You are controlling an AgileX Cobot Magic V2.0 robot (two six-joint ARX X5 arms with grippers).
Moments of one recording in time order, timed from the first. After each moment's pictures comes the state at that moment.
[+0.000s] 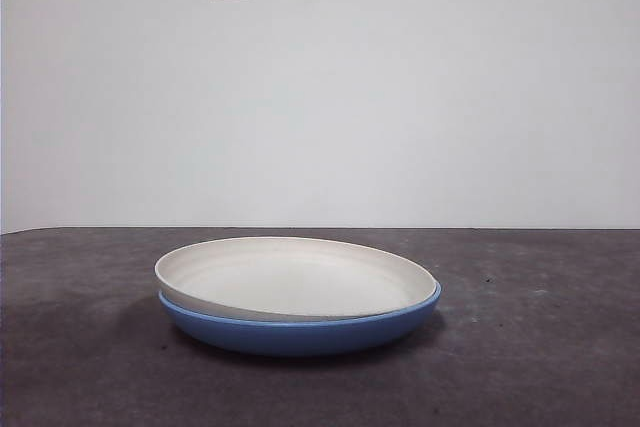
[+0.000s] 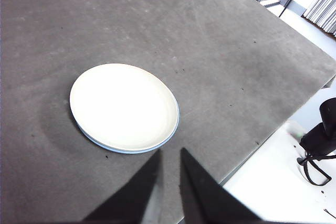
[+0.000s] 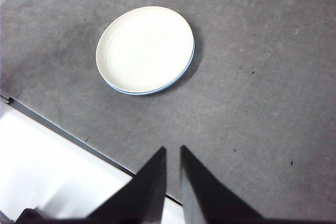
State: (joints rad) left arm -0.56 0.46 1.01 -1.01 0.29 -0.15; right arm 0.54 0.46 1.14 -1.33 -0.13 0.25
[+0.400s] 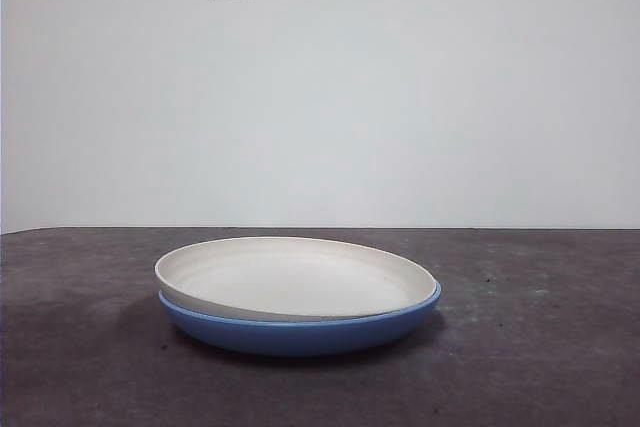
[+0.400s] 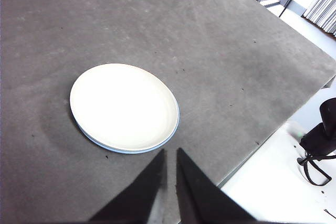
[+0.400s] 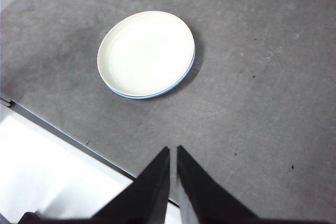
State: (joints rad) left arm -0.56 0.46 1.01 -1.01 0.29 -0.15; right arm 0.54 0.46 1.14 -1.32 -0.13 0.25
